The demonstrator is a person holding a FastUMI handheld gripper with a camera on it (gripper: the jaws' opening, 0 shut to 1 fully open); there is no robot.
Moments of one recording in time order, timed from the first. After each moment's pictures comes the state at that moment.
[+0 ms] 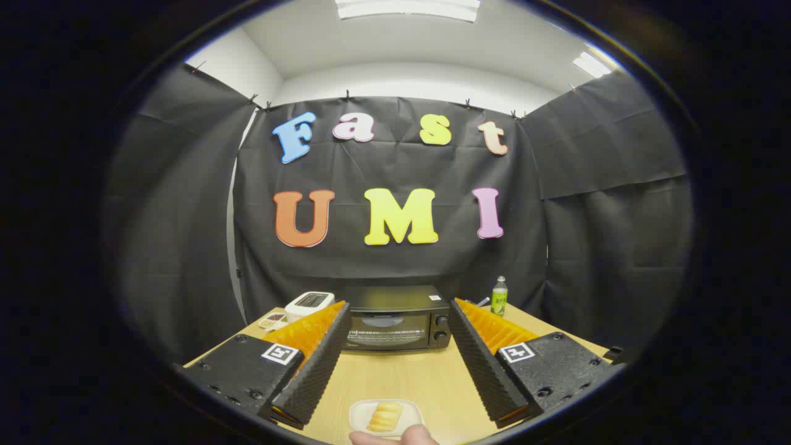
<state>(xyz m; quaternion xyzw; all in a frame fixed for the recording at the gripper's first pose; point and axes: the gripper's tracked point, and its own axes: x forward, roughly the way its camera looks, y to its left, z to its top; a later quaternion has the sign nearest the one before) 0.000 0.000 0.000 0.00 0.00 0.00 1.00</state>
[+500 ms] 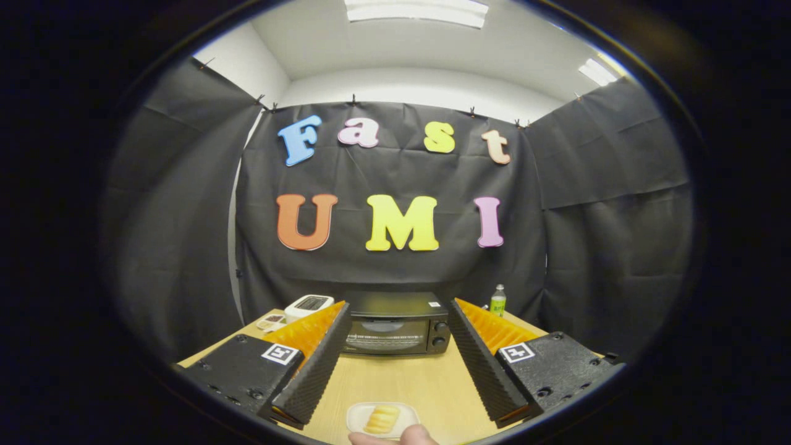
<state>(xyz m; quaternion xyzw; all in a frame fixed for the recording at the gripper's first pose) -0.006 0.006 0.009 -0.02 -0.02 0.00 1.00</state>
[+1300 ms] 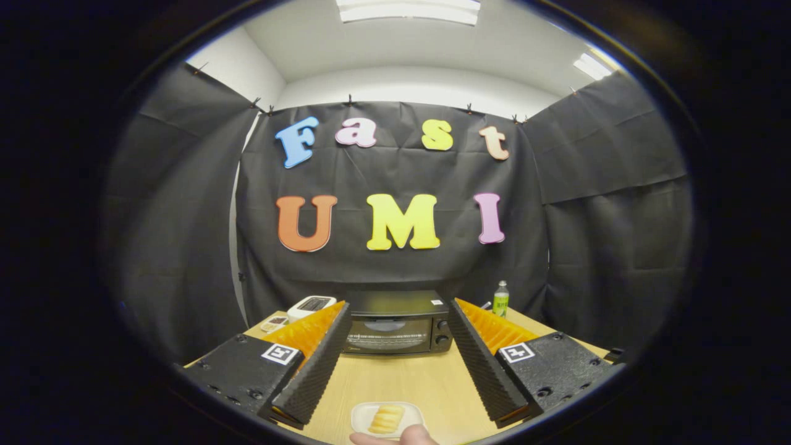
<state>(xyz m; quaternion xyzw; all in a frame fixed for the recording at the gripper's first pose) -0.005 0.002 0.006 0.00 -0.01 0.00 1.00</state>
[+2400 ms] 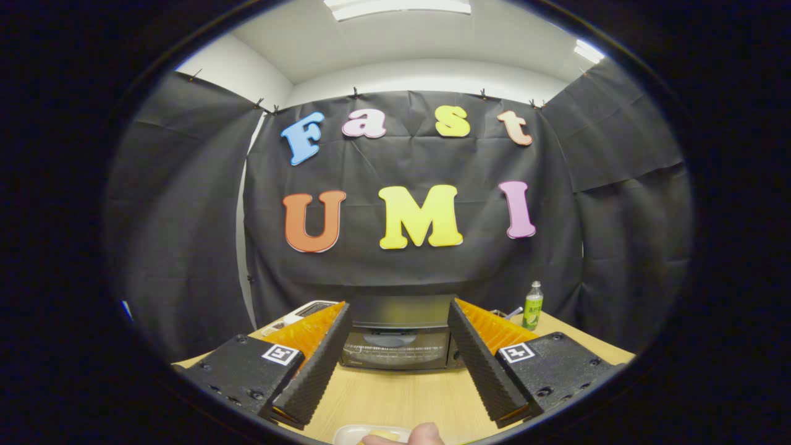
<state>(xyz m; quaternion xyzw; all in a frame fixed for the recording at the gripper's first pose) 0.132 -0.007 -0.015 0.00 -0.01 0.07 1.00</state>
